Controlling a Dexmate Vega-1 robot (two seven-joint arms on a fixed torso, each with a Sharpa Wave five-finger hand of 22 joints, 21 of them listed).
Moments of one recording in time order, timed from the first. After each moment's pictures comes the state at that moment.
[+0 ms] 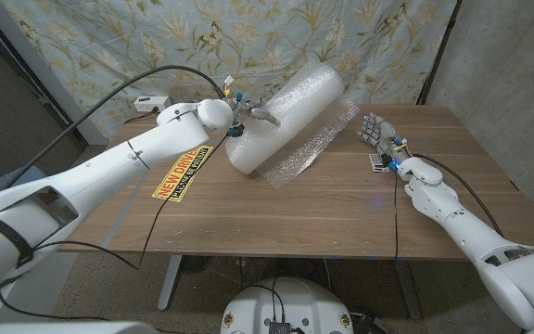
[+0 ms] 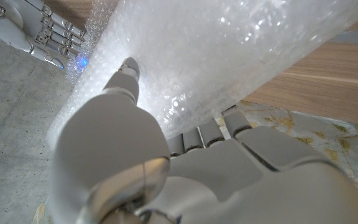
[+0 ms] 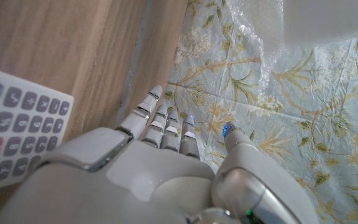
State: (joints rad) left arm 0.34 0.76 0.85 -1.94 -0.14 0.72 0.02; left_hand 1.13 0.09 0.33 -0.16 0.24 0.48 0.08 0.32 0.20 0.49 -0.01 0.46 0.34 0.58 -0.03 0.41 0.23 0.39 0.11 0.54 0.21; right arm -0.68 -0.48 -0.32 -1.02 0.67 0.25 0.19; right_hand 0.29 0.16 0.40 -0.04 0.17 0.20 0.04 0.19 0.19 0.16 0.07 0.20 0.20 0.13 0.03 0.23 0.25 0.40 0.00 0.20 0.17
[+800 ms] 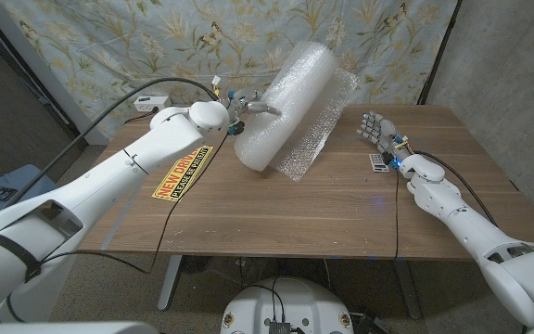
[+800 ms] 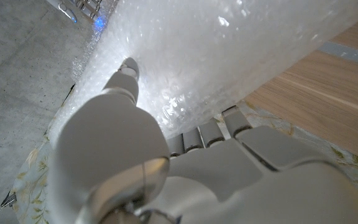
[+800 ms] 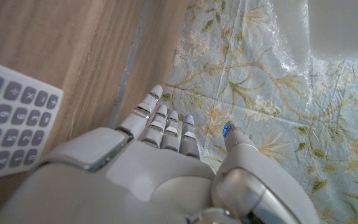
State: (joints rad) left arm 0.46 0.71 0.68 -1.90 -0.31 0.61 0.12; left_hand 1.13 0.09 0.33 -0.16 0.24 0.48 0.09 0.32 0.20 0.49 -0.01 0.46 0.35 0.58 -0.03 0.41 0.24 0.38 0.12 0.54 0.22; right arm -0.66 -0.49 -0.33 -1.01 0.66 0.25 0.21; right_hand 0.30 0.16 0.40 -0.04 0.17 0.20 0.04 0.19 0.19 0.16 0.07 0.20 0.20 0.13 0.03 0.23 0.25 0.40 0.00 0.20 0.17
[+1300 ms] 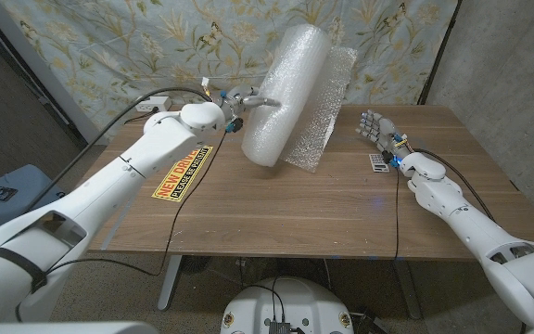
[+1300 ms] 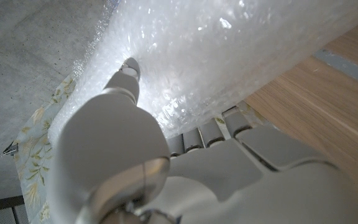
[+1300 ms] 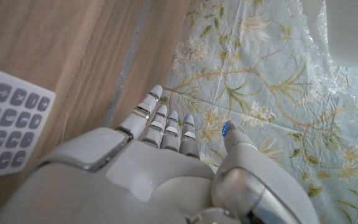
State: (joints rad) left arm 0.54 0.66 0.56 -1.85 -0.47 0.50 0.11; left_hand 1.13 0.09 0.34 -0.16 0.24 0.48 0.09 0.31 0.20 0.49 -0.01 0.45 0.35 0.57 -0.02 0.41 0.24 0.36 0.12 0.54 0.22; right arm -0.67 -0.52 -0.34 -1.05 0.65 0.23 0.21; right_hand 0.30 0.16 0.40 -0.04 0.17 0.20 0.04 0.19 0.19 0.16 0.07 0.20 0.20 0.13 0.03 0.23 0.25 0.40 0.00 0.20 0.17
